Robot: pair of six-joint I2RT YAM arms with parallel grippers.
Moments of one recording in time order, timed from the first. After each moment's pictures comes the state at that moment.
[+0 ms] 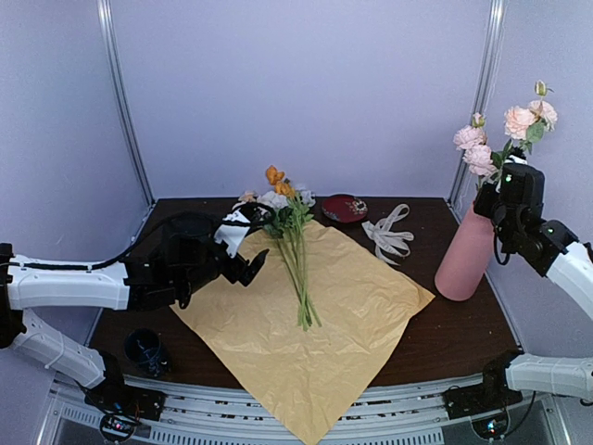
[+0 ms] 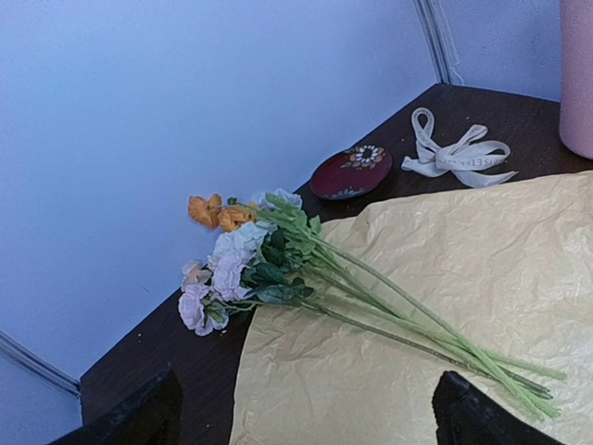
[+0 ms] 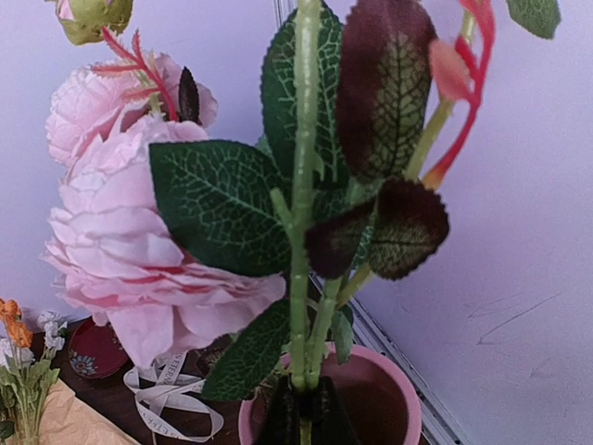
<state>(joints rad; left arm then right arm) -0.97 1.29 0.77 0.23 -0.46 0.28 0.34 0.91 0.94 -0.27 0.73 0.27</state>
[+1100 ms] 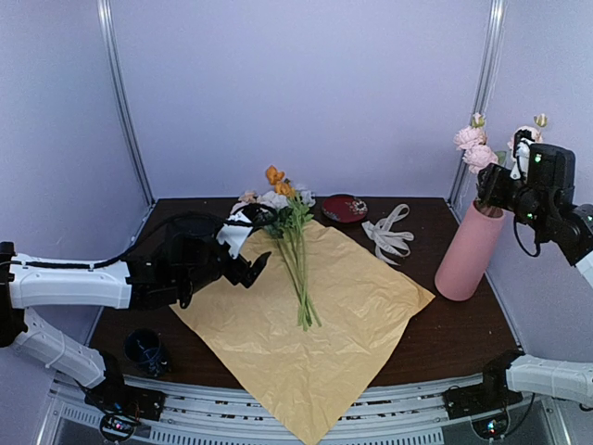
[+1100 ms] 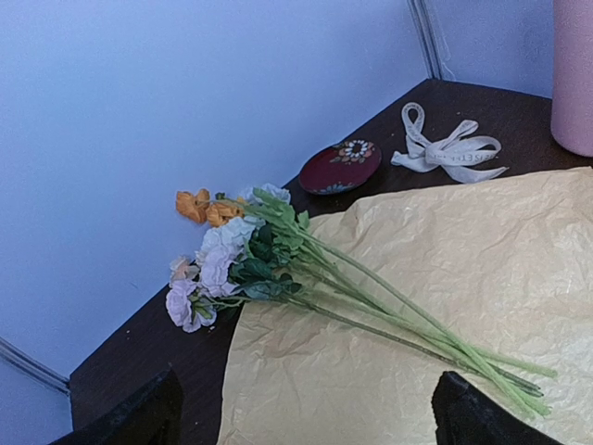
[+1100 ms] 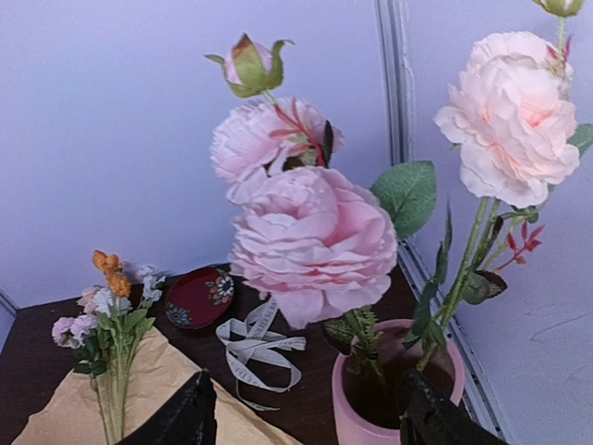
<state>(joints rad) -0.97 1.30 0.79 0.21 -0.44 0.26 0.34 0.86 1.17 -0.58 0.46 0.32</state>
